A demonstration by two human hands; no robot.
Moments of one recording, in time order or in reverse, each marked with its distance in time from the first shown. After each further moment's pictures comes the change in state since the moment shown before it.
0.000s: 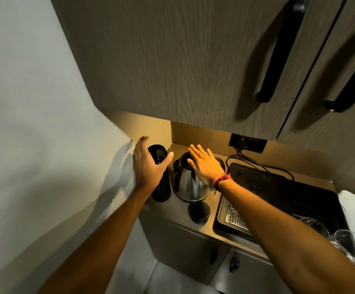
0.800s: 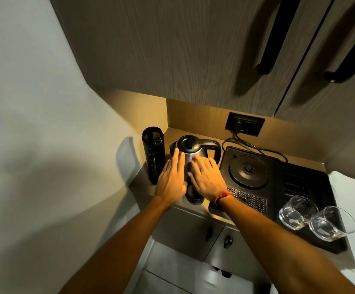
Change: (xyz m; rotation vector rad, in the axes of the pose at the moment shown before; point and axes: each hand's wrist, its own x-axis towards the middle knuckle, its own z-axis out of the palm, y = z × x) left_hand -0.100 -0.003 0.050 0.411 -0.543 0.297; right_hand -0.085 -0.005 0.056 -0.246 0.255 -0.155
